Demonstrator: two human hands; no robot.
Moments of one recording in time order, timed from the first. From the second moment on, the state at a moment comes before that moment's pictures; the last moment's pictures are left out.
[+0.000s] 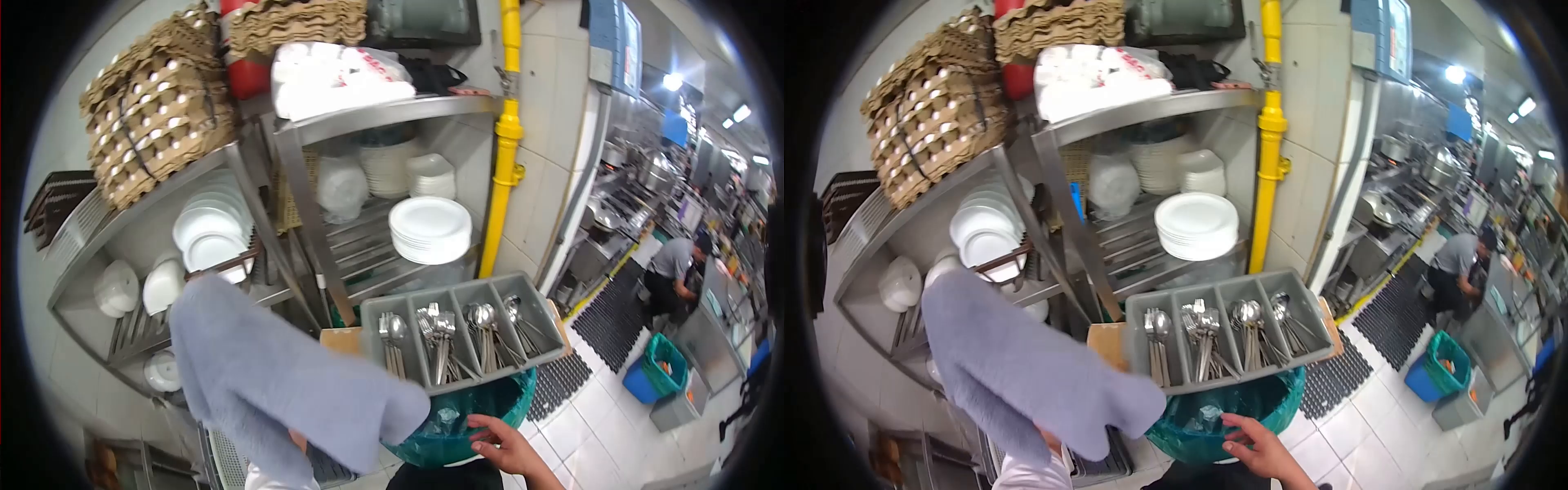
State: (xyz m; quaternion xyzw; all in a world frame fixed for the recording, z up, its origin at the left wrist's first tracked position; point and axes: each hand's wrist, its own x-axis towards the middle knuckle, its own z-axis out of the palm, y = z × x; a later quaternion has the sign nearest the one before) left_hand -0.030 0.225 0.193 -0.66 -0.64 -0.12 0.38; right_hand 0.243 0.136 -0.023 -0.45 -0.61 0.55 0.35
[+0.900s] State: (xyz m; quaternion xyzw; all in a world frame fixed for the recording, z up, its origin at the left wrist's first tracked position) left_hand 0.087 0.260 -0.051 -0.91 -0.28 -0.28 -0.13; right_hand 0.319 0.180 -0.037 -0.55 -0.56 0.50 0.38
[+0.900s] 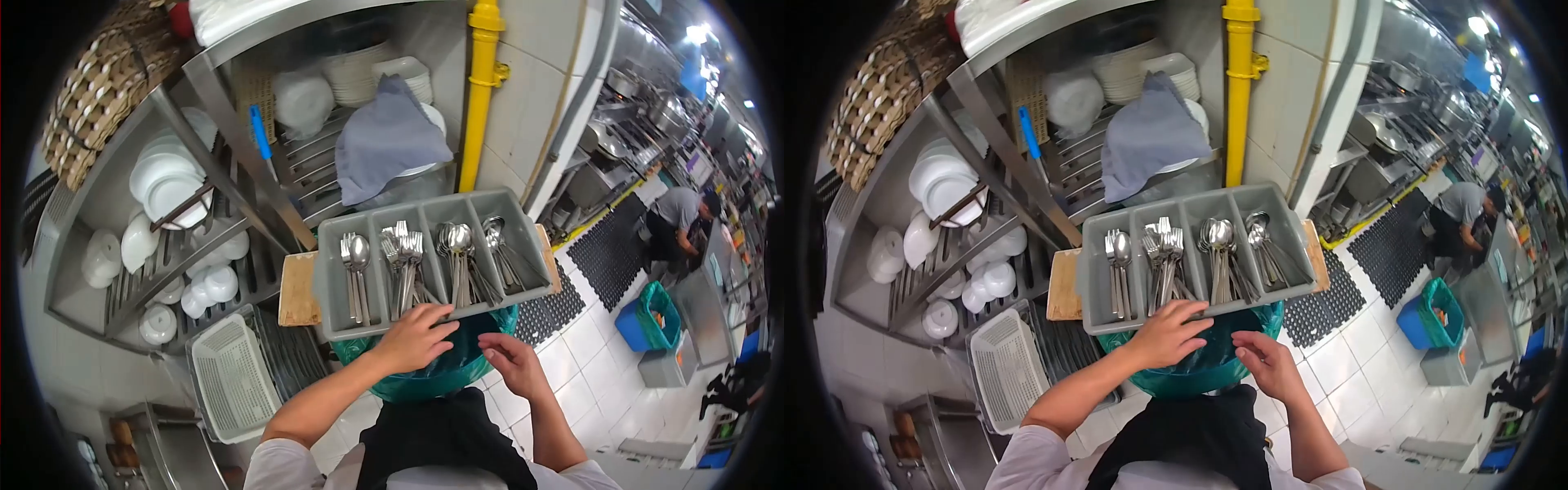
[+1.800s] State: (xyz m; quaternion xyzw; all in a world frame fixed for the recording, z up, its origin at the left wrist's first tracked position) left_hand 0.115 0.295 -0.076 -0.69 -0.66 -0.19 -0.24; right_hand 0.344 0.176 -0.065 -0.50 -0.53 0.56 0.38
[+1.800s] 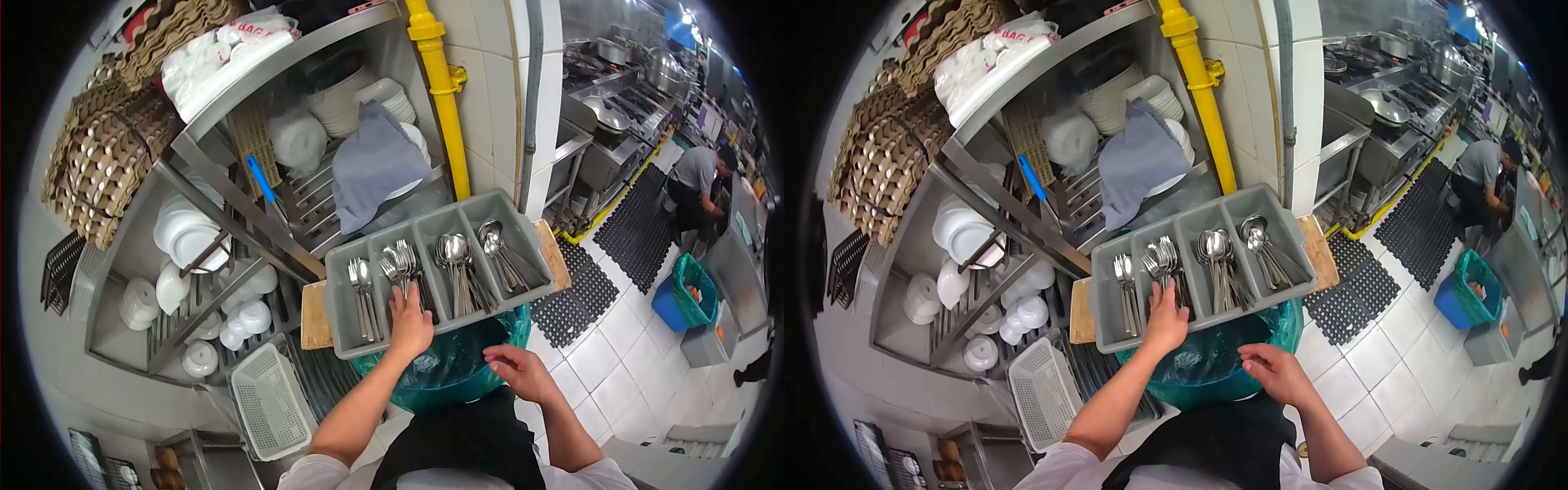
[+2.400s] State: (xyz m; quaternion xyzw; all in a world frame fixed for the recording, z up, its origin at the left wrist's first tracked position) left_hand 0.099 0.316 -0.082 -0.65 -0.67 -0.21 -0.27; right_hand 0.350 0.176 -0.085 -0.45 -0.53 0.60 0.40
